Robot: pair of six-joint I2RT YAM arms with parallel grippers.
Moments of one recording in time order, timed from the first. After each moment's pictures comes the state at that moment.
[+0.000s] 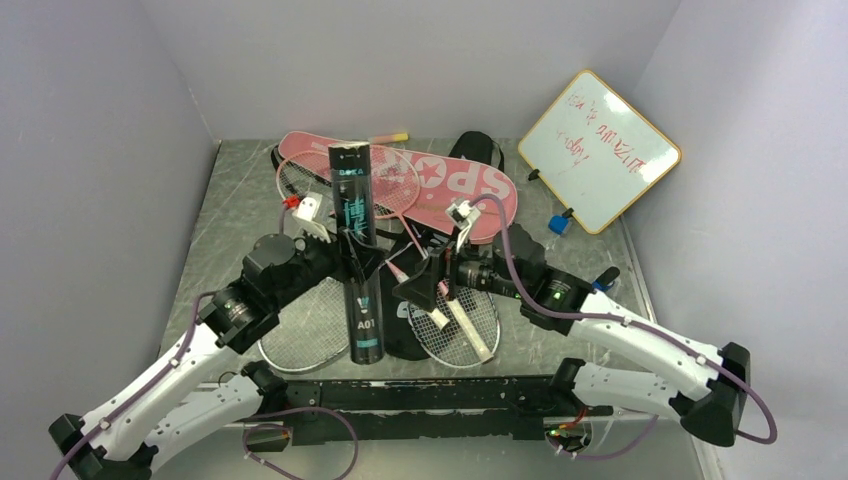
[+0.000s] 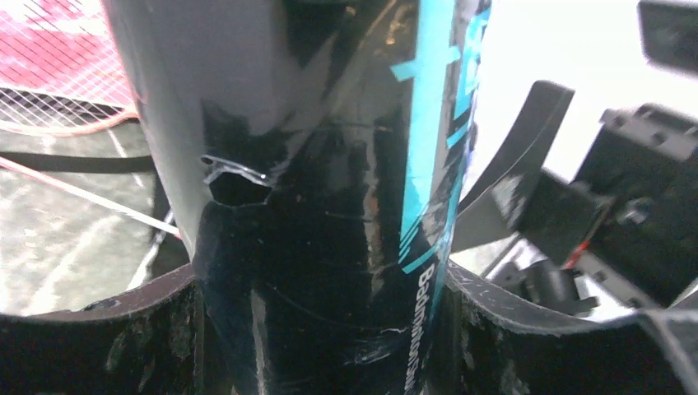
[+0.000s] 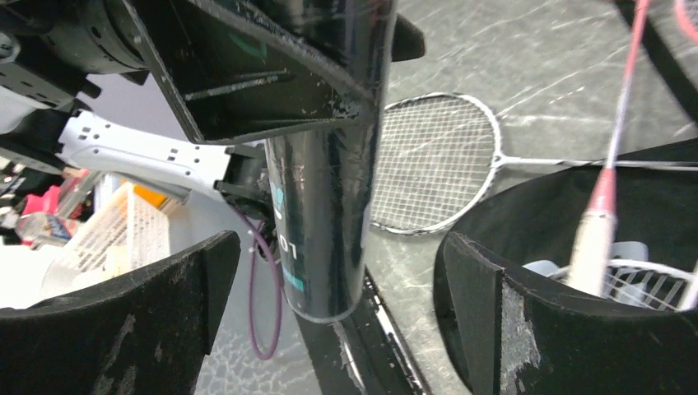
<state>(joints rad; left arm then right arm) -0.72 0.75 0.81 -0.23 0.04 -0.49 0.95 0.97 0.88 -0.09 -0.25 0.53</state>
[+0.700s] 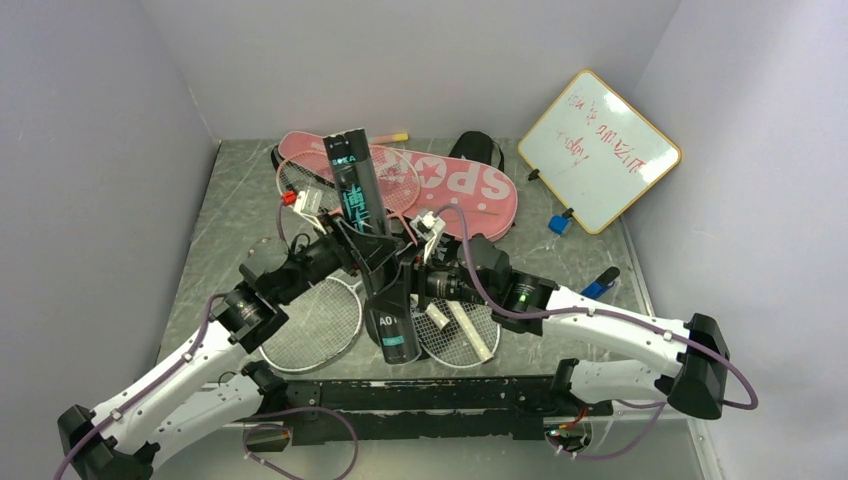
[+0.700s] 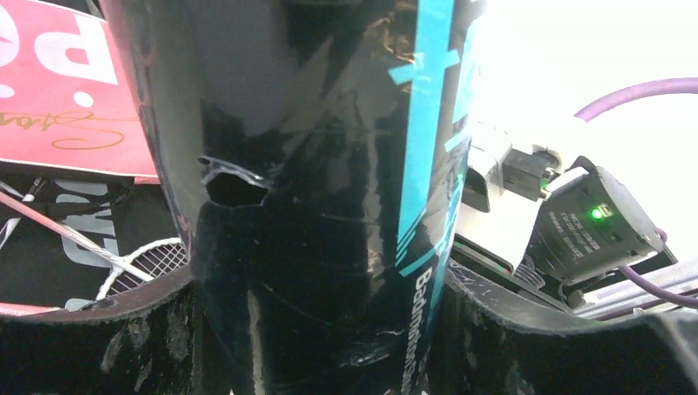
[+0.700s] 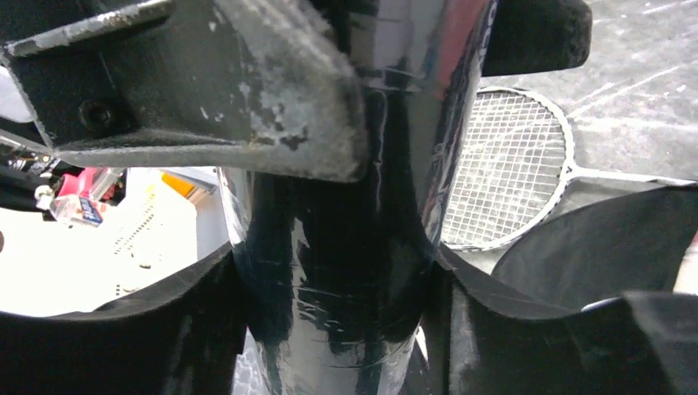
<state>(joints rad) -0.72 0.76 0.71 0.15 0.19 -0.83 1.08 1.14 0.88 0.10 -0.24 0.59</state>
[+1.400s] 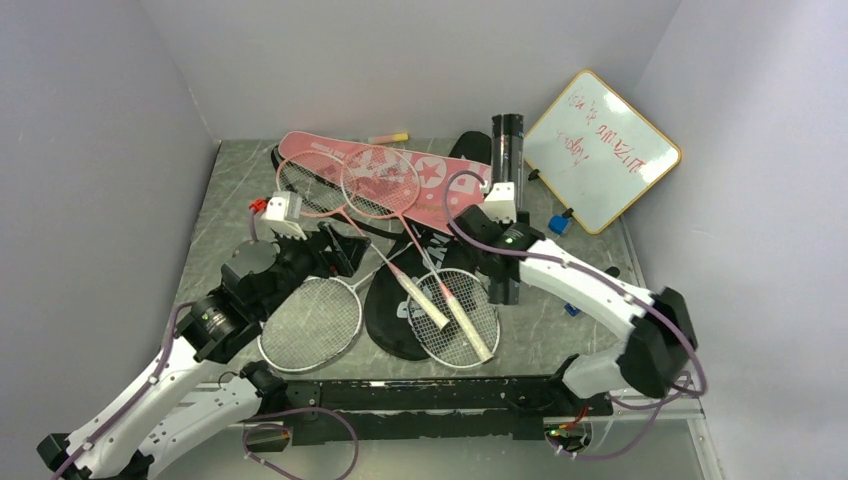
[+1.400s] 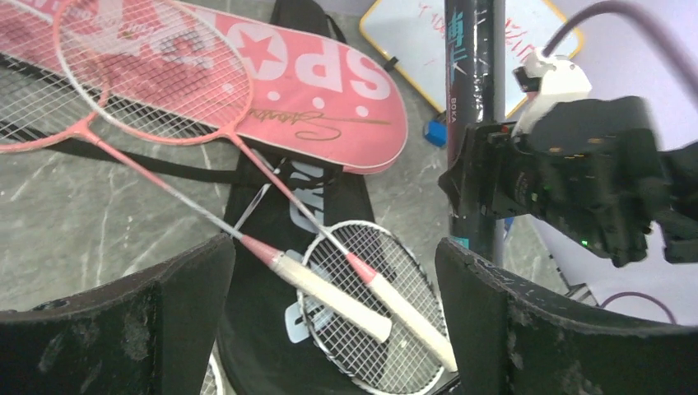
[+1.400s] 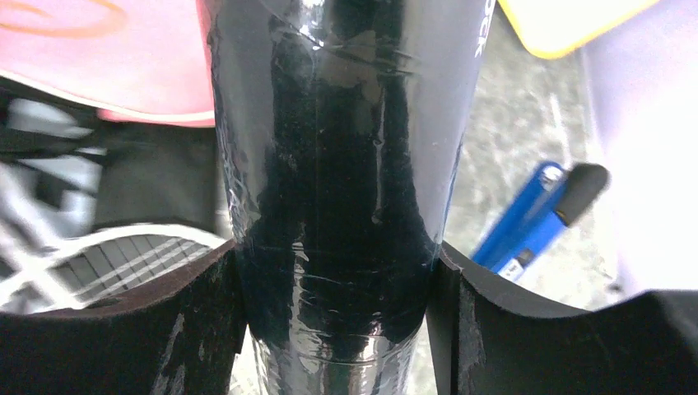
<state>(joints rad) -0.72 0.67 0.85 -0.31 -0.17 -0.57 0.80 1.33 1.10 -0.77 0.81 0.59</state>
